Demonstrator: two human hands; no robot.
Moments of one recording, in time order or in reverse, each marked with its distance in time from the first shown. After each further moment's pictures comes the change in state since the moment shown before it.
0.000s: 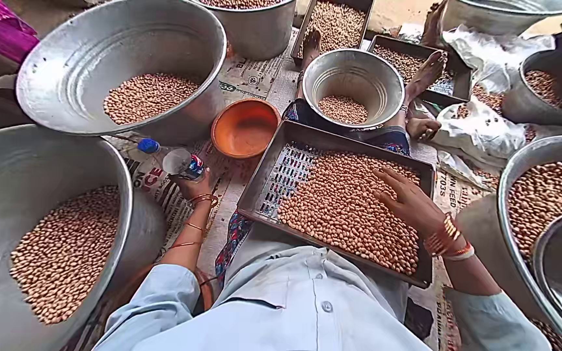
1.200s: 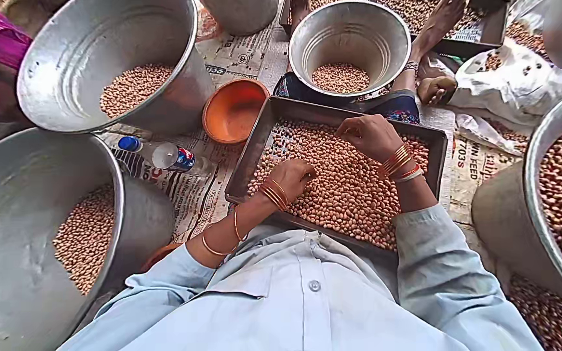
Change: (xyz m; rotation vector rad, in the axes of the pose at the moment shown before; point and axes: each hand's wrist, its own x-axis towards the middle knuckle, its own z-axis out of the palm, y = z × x) left_hand -0.228 0.187 -0.051 0.203 -1.019 1.267; right_hand 0.097 -0.007 0.009 0.016 0.070 -0.266
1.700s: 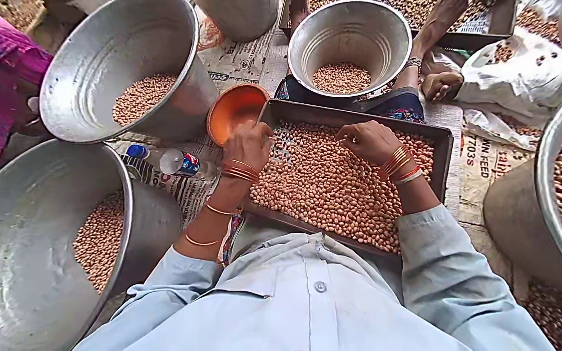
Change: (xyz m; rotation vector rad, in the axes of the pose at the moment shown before) left_hand 0.000 -0.024 -0.065 0.292 0.251 -0.349; right_hand -0.001 0.007 0.007 -0.058 -0.128 0.068
